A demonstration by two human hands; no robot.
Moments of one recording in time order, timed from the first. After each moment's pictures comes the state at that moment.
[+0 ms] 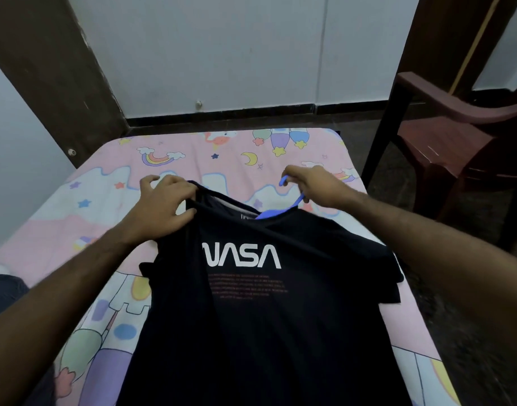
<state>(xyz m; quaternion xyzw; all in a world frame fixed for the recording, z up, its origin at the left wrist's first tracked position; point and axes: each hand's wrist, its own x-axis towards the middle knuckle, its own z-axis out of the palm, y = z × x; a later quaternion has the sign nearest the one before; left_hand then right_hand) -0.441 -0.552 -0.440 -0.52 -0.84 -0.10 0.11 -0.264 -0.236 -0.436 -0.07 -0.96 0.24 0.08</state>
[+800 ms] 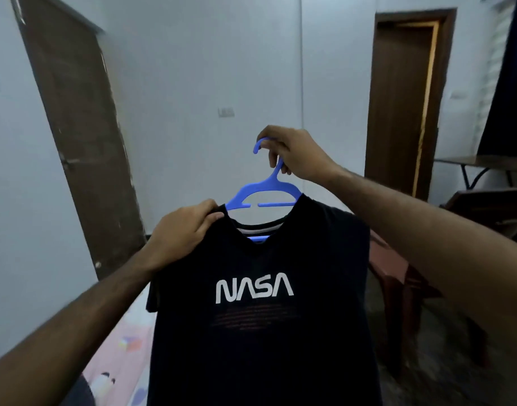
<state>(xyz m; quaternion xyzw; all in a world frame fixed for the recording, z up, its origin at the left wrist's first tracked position) -0.276 -0.593 -0.148 -0.49 -0.80 -0.19 0.28 -0.136 -0.362 -0.043 0.03 -0.88 0.27 0.38</state>
